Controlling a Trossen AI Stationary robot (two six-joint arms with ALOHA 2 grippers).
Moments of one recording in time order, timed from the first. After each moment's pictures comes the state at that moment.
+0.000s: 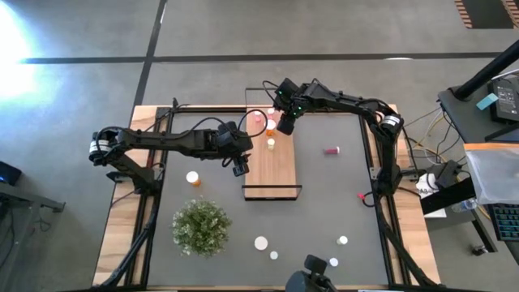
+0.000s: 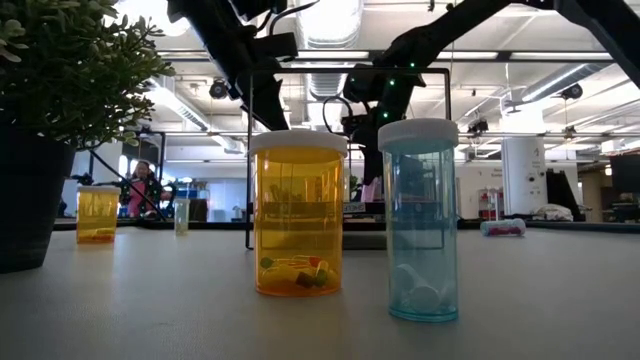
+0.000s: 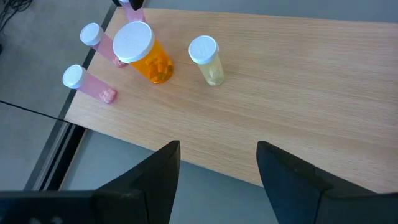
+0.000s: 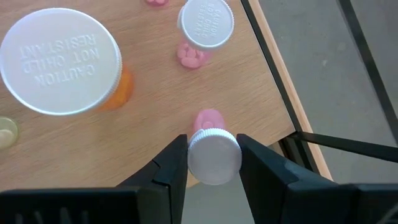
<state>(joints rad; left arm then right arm) 0.13 1.49 1.15 -0.52 -0.33 0.00 -0.60 1.97 1.63 -0.79 0.04 -0.24</state>
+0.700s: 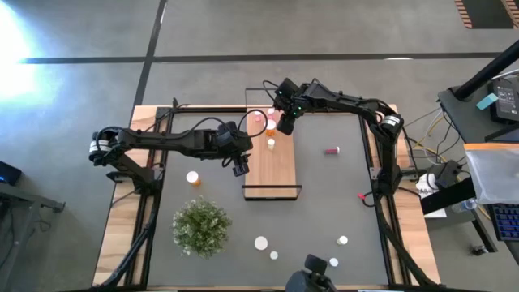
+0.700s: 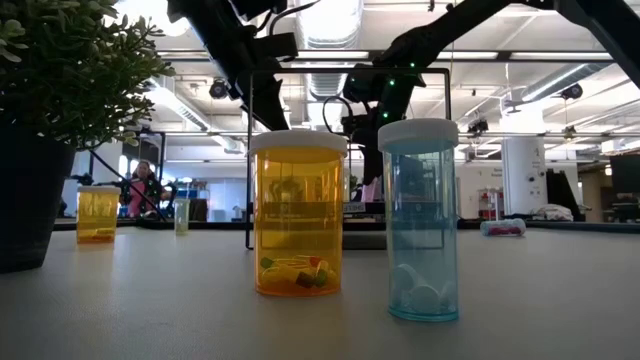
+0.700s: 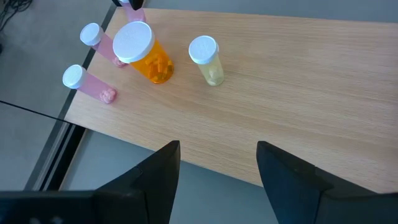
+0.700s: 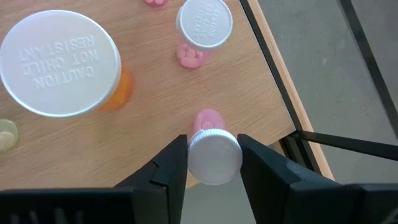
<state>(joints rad) 0.13 1.49 1.15 -0.52 -0.33 0.00 -0.60 1.97 1.63 -0.79 0.04 -0.22</state>
